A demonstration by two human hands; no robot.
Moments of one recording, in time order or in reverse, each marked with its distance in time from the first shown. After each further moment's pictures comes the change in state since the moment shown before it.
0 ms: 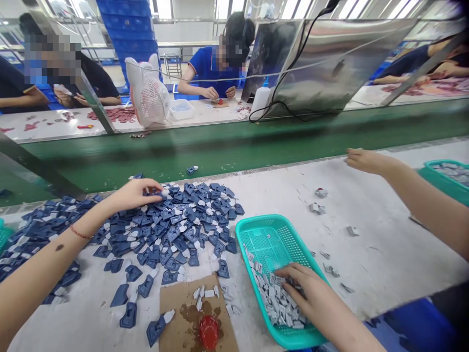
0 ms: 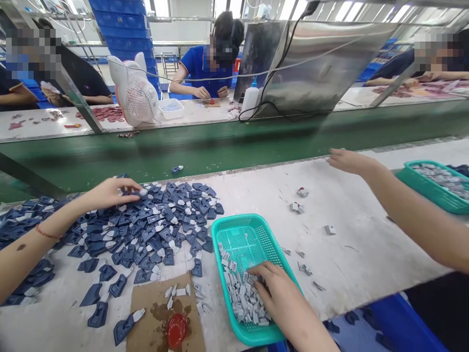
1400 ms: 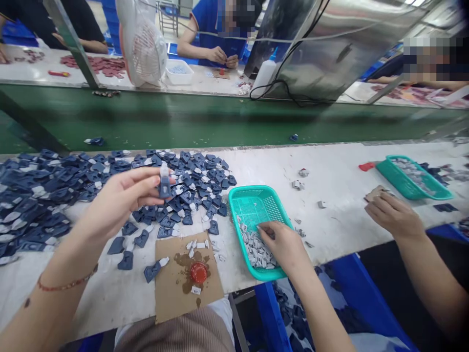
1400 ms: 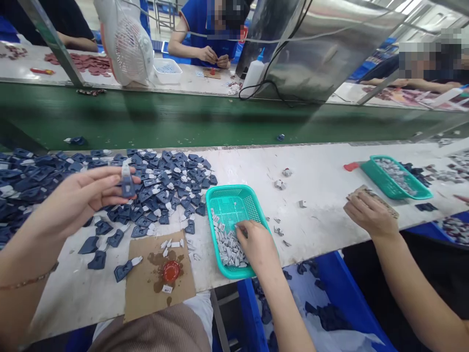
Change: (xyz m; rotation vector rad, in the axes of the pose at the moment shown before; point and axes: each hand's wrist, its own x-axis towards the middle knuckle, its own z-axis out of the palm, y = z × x) left_hand -0.110 0.099 0.039 -1.122 0.281 -0.332; right_hand 0.008 -0.018 0.015 -0.204 0.322 0.004
